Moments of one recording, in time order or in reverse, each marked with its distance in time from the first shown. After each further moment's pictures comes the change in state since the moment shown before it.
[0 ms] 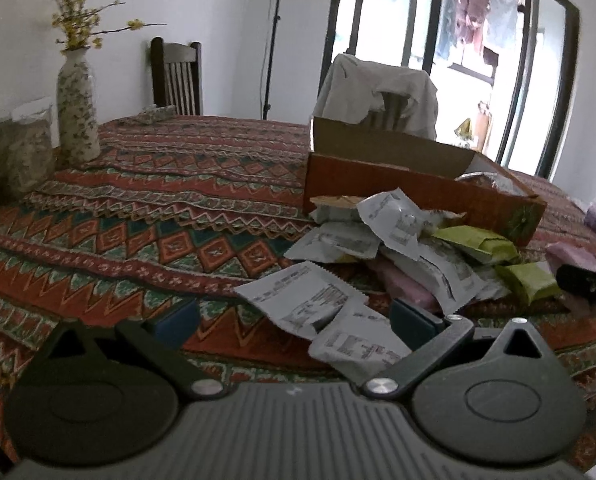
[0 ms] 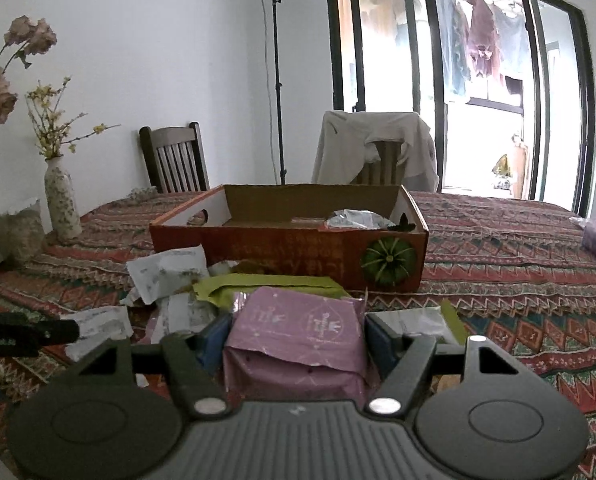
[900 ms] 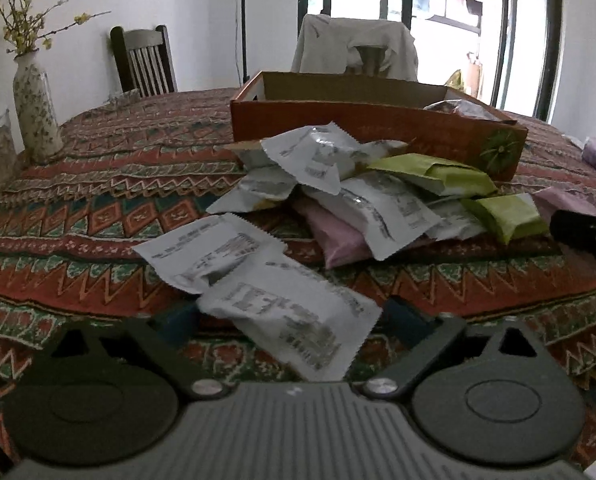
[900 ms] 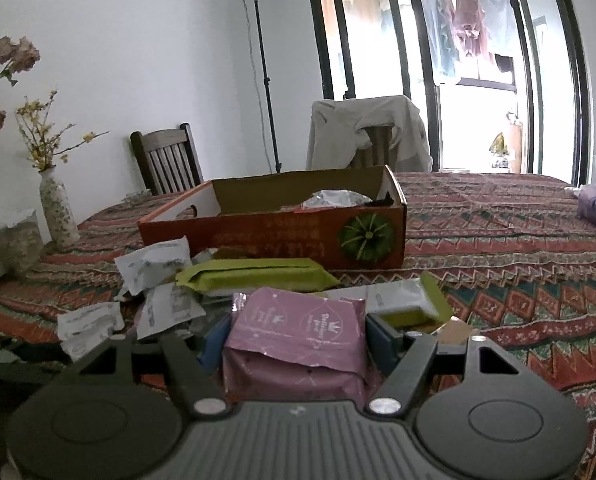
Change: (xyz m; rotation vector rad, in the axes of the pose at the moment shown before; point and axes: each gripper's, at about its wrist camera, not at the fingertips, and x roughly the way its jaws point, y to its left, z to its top) left arm 0.021 -0.065 -0.026 0.105 0.091 0.018; right arm -0.003 -0.028 -0.016 0.077 0.028 0.031
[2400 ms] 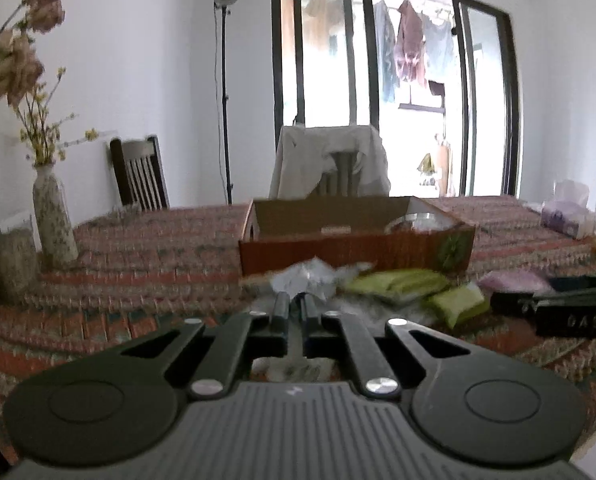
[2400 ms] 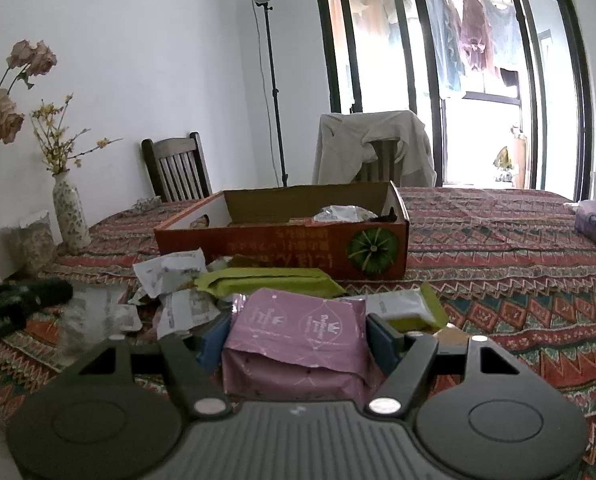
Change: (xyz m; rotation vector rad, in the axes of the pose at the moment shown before) left arm -0.089 0.011 0.015 0.068 -0.340 -0.050; right arm -0.023 0.010 0.004 -0.032 -0.041 0.002
